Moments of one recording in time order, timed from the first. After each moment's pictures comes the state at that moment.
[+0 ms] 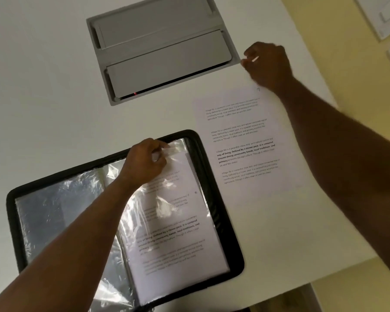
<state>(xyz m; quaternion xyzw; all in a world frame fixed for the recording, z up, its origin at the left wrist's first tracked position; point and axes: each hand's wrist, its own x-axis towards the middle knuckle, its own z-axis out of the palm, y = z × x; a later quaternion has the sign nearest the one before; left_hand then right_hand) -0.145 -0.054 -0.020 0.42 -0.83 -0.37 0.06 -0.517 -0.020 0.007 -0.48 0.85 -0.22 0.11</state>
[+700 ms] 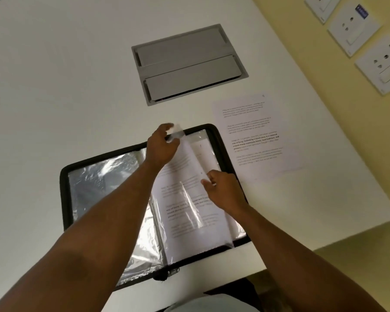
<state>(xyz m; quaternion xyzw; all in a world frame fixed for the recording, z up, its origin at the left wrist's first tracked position) -0.100 -0.036 0.016 0.51 -0.71 -0.46 0.17 -0.193 0.156 0.016 -0.37 0.81 -0.27 0.36</state>
